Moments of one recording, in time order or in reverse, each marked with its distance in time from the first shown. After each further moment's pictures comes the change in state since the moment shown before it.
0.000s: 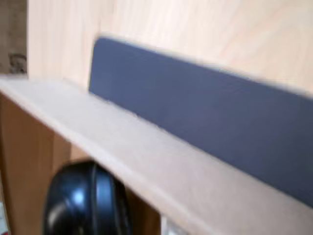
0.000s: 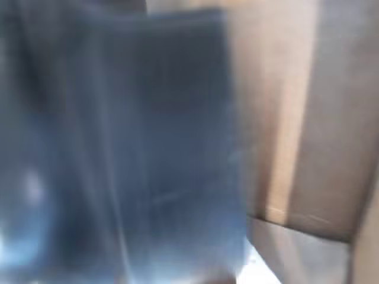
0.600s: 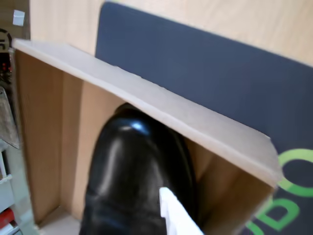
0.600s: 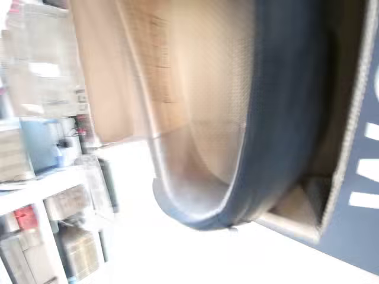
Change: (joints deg) arm 0 1.7 17.1 0.0 11.7 0.1; arm 1 -0.4 4.9 -12.9 21.4 0.1
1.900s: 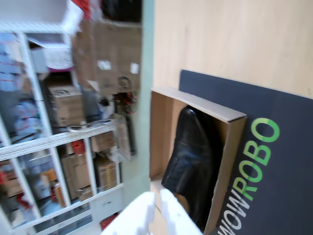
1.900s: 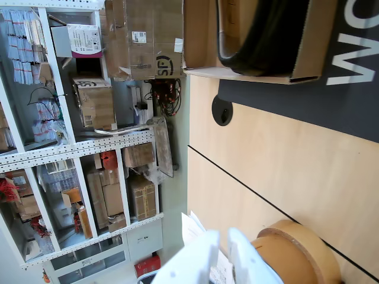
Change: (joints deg) arm 0 -9.6 62.7 13.5 32.4 5.4; arm 1 12.2 71.0 15.5 24.8 3.1
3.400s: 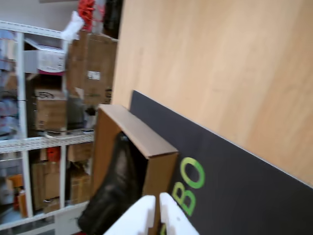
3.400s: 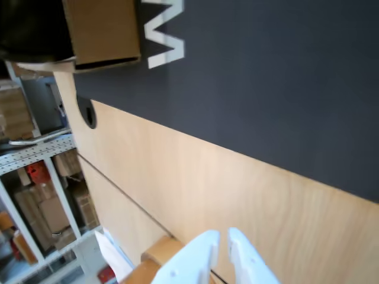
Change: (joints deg) arm 0 -4.0 33.2 60.3 -9.8 6.6; arm 1 3.4 50.9 76.0 -22.4 -10.9
